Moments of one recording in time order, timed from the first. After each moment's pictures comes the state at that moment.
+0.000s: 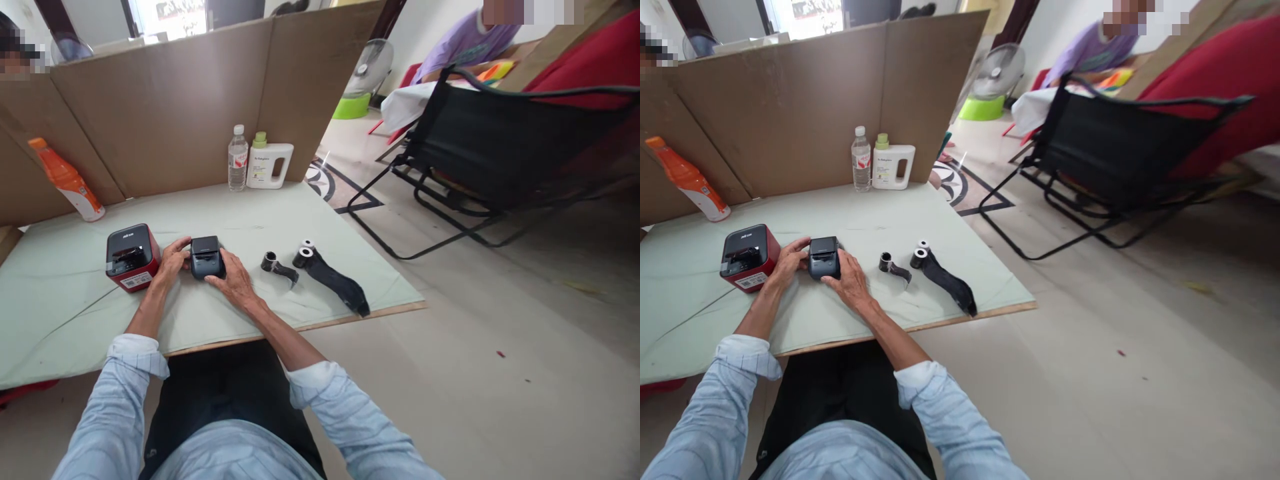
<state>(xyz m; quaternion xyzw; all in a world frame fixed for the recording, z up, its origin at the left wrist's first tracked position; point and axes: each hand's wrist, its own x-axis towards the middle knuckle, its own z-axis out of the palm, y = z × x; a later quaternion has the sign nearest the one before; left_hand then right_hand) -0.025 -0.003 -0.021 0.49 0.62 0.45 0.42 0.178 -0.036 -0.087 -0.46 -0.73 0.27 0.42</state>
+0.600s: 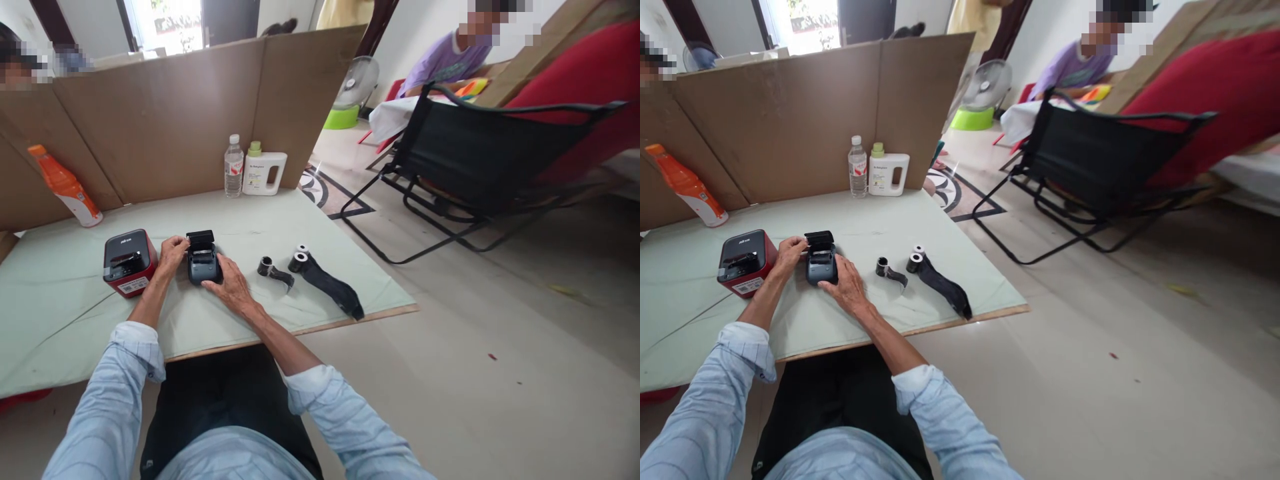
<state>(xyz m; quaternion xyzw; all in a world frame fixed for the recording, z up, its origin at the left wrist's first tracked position) -0.018 0.029 -0.013 0.49 0.62 0.49 0.37 0.177 -0.033 -0.087 -0.46 -0.73 0.26 0.43</state>
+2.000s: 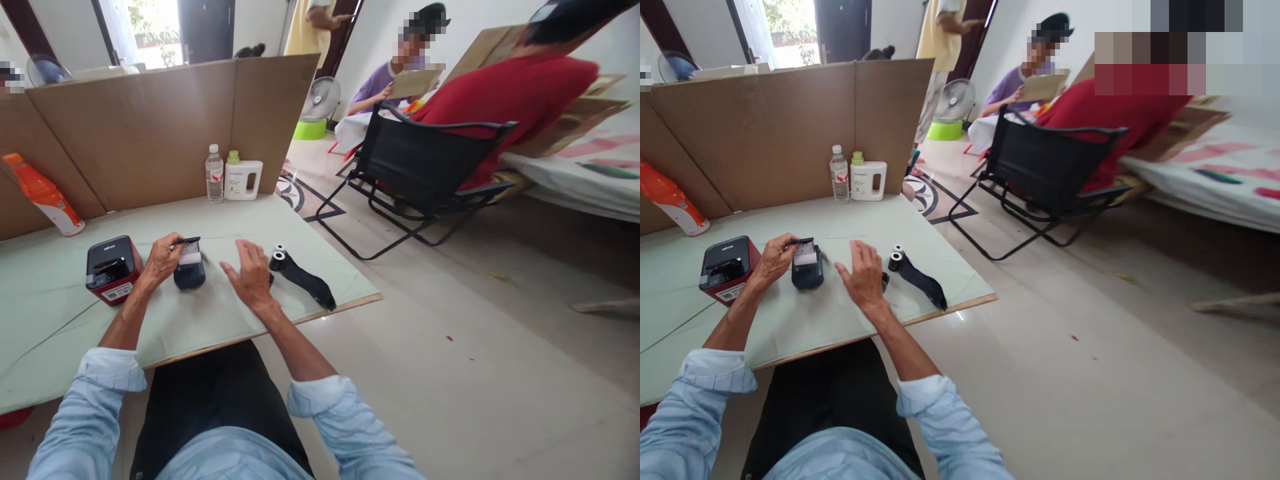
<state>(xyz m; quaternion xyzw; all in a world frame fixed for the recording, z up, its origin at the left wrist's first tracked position) 0.006 -0.004 0.047 0.74 0.53 0.37 0.19 0.244 -0.046 -0.034 -0.57 -0.71 0.07 0.41</state>
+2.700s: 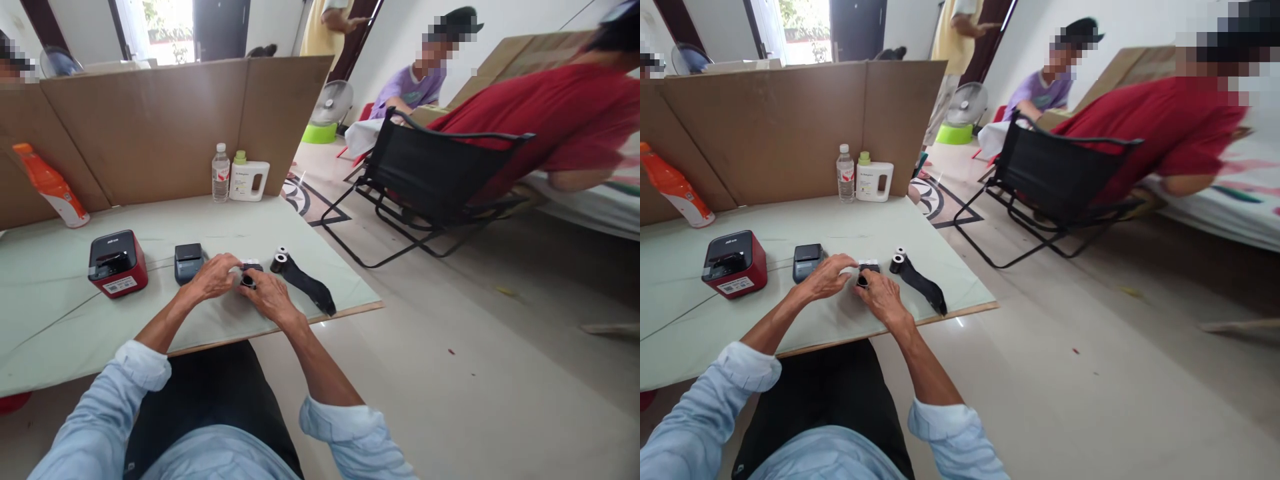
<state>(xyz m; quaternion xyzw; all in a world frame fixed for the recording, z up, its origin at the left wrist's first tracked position) 0.102 -0.033 0.009 0.87 0.43 0.18 0.17 0.285 -0.087 -0.002 -0.63 -0.73 0.21 0.16</state>
